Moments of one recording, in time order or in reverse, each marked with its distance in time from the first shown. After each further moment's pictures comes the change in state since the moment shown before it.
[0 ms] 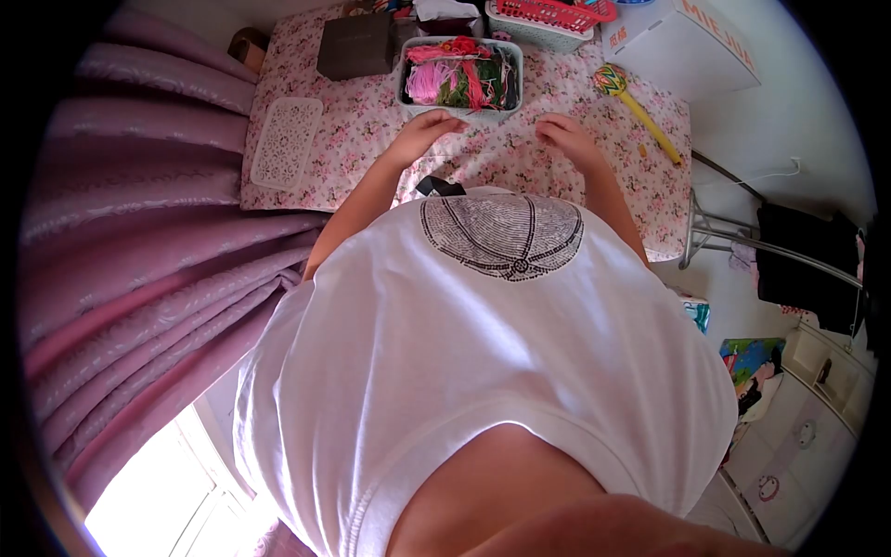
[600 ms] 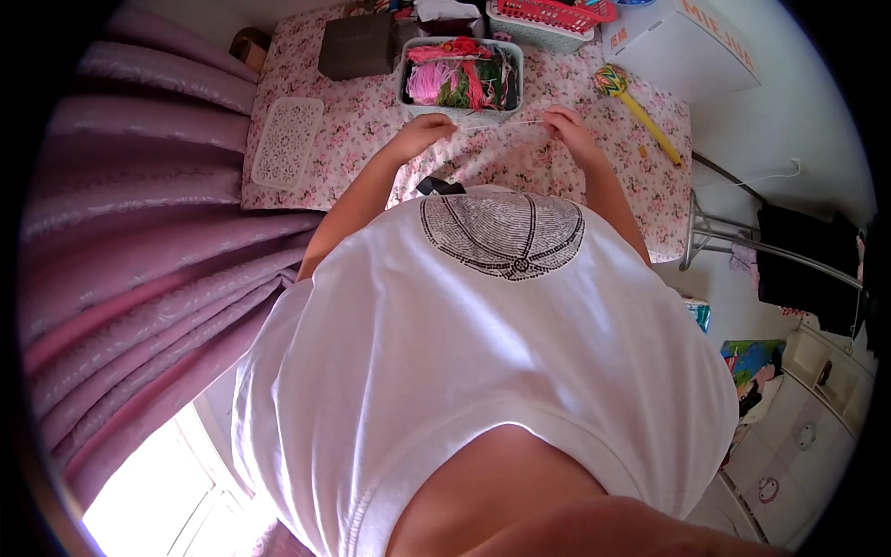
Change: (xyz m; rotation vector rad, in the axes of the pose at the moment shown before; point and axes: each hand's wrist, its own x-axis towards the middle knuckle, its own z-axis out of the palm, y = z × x) left_hand -0.001 0.005 -0.004 0.233 0.033 -0.184; right_hand 0.005 -0.003 -0.002 0.194 0.134 -0.026
